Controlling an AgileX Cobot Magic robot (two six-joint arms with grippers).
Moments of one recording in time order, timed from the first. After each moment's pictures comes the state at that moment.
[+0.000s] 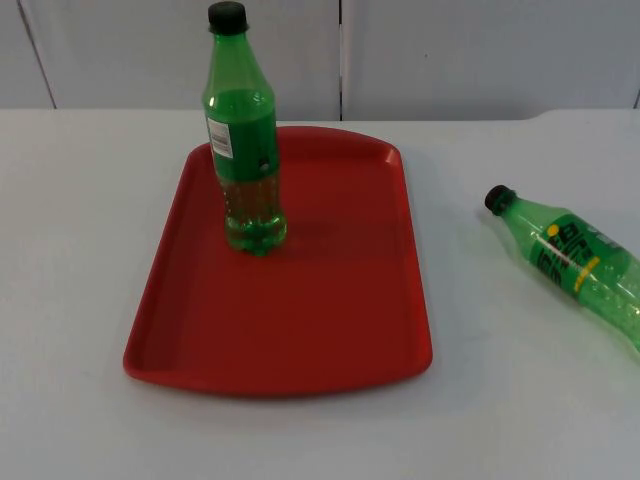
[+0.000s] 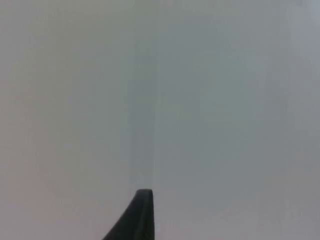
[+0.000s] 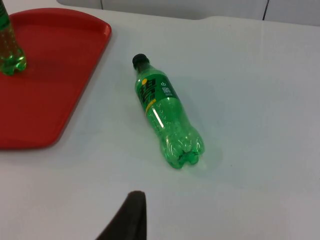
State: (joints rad) right arm 0.24 0.00 -0.52 -0.07 1.08 0.02; left arm 0.36 0.44 -0.96 1.75 -0.62 -2.30
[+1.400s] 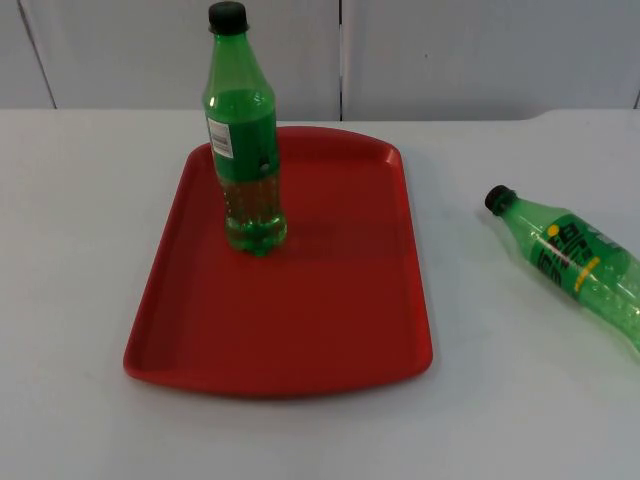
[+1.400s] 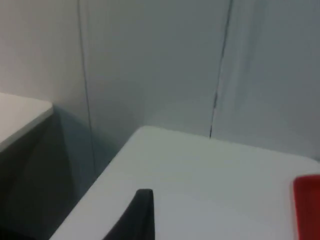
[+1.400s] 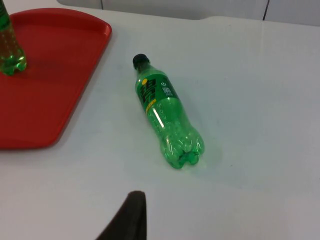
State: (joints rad) right arm 0.24 0.00 -0.52 -0.07 1.08 0.02; left arm 0.25 0.01 -0.69 0.02 0.95 -0.08
